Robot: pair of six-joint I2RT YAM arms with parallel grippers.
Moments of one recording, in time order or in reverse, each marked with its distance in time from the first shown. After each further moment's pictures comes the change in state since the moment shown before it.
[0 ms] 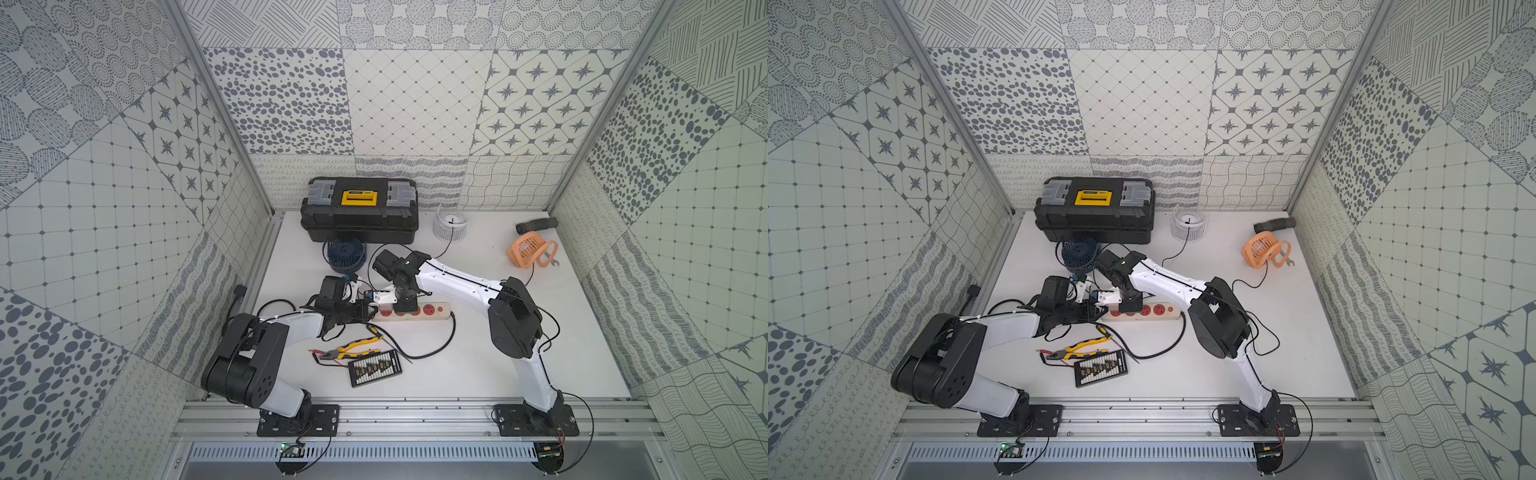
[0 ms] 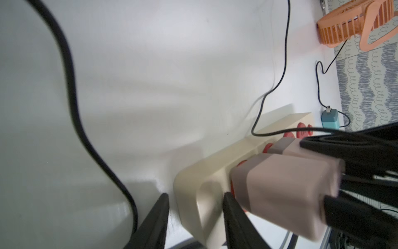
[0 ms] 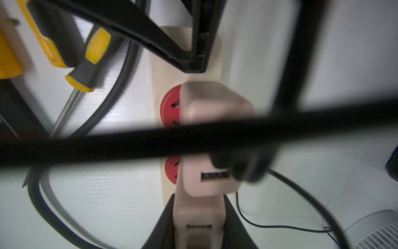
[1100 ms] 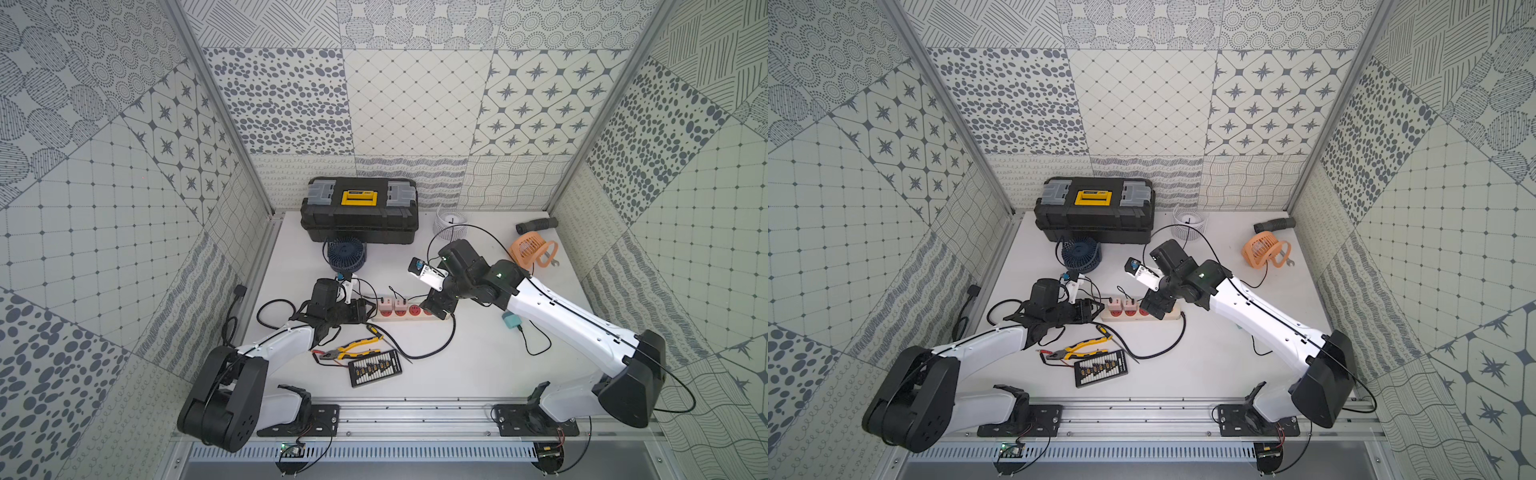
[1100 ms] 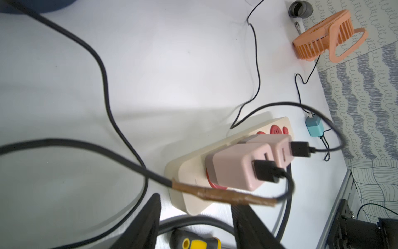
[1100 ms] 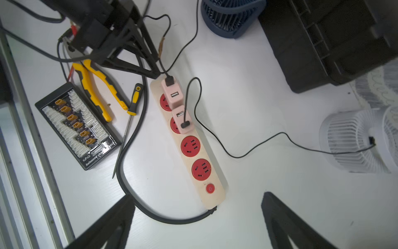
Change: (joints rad) left arm 0.000 -0.257 -0.077 -0.032 -0.050 0.004; right arm -0.145 -0.774 -0.545 0.325 -0.180 0.422
